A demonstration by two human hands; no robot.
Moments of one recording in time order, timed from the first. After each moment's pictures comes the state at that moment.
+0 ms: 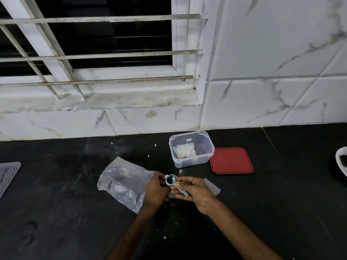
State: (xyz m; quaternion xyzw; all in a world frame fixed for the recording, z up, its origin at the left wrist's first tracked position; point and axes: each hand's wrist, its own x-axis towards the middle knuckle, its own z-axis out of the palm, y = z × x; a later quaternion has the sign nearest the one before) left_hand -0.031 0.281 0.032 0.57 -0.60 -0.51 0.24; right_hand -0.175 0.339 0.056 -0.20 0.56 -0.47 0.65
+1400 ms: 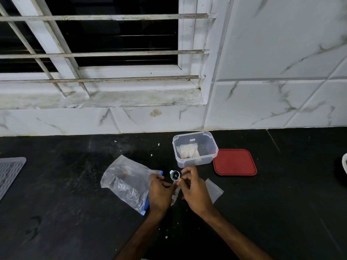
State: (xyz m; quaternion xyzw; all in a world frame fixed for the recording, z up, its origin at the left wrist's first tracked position) left_hand -0.038 0.299 0.036 0.61 -0.53 -0.50 0.29; right_hand -0.163 0.339 0.049 -0.52 0.67 -0.42 0.31
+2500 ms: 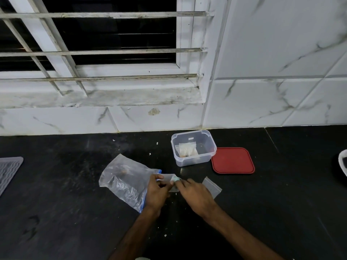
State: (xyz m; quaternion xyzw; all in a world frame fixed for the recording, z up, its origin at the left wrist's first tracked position) left_hand -0.029 0.296 0.035 0.56 -0.45 -0.63 0.30; right_hand -0.171 0.343 0.056 -0.78 0.62 0.02 0.11
